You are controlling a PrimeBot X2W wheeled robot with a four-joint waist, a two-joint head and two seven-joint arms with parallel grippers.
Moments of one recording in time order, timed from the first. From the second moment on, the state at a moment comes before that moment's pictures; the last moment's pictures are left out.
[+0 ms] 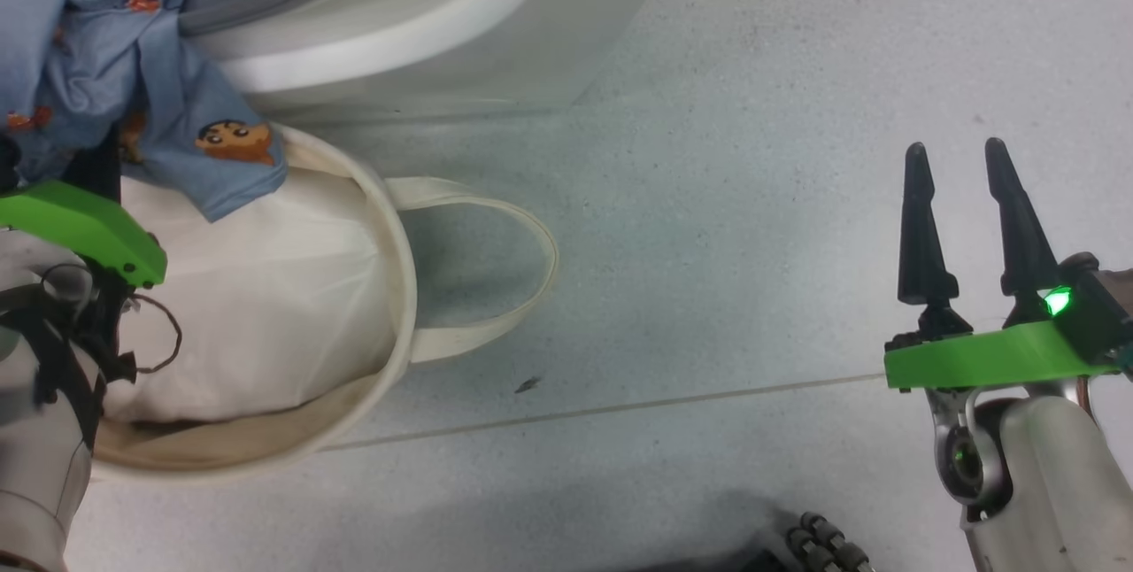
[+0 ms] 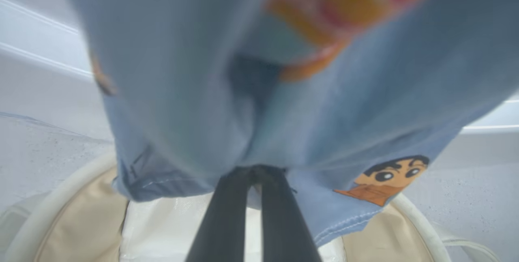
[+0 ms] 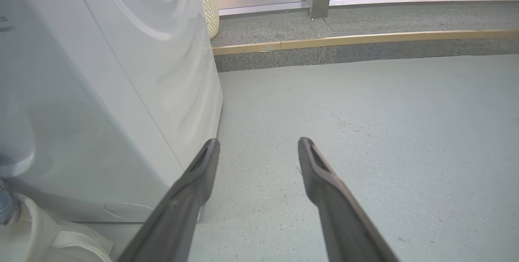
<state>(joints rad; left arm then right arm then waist) -1.03 0.36 -0.47 1.28 -0.76 -0.10 -0.24 -0.27 -0.16 0.09 0.03 0.28 0.13 -0.25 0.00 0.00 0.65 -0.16</state>
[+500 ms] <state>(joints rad) -1.02 0.36 -0.46 1.24 -0.72 -0.09 -0.25 -0.30 -0.16 0.11 0.06 0.29 0.13 -0.25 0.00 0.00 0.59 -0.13</state>
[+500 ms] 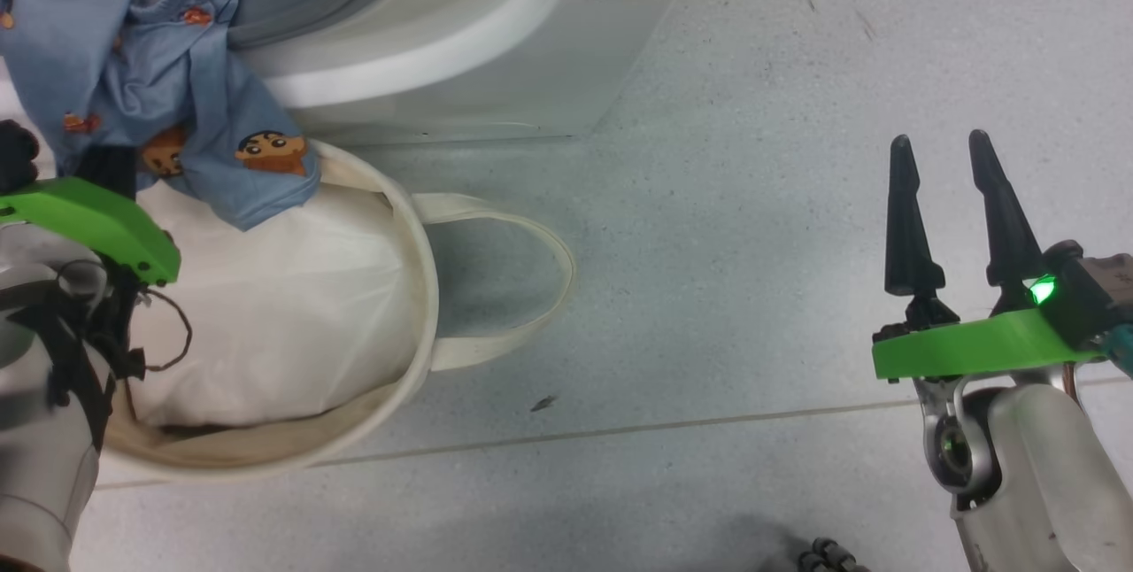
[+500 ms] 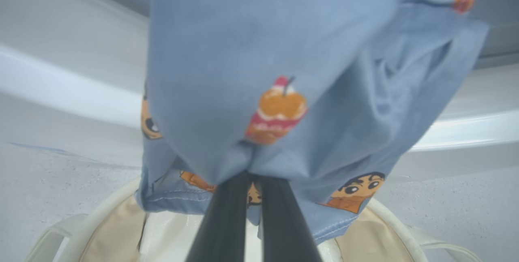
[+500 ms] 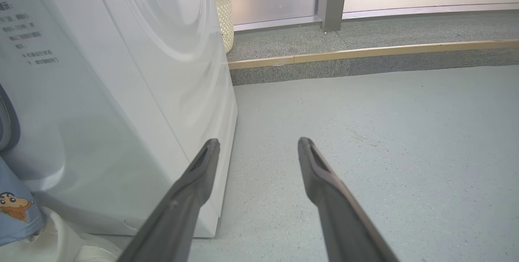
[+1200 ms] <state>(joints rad) -0.86 0.32 -0.33 1.01 -0.52 -0.11 -0.25 -0.30 -0.14 0.12 0.11 0.32 0.13 -0.25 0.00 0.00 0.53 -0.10</state>
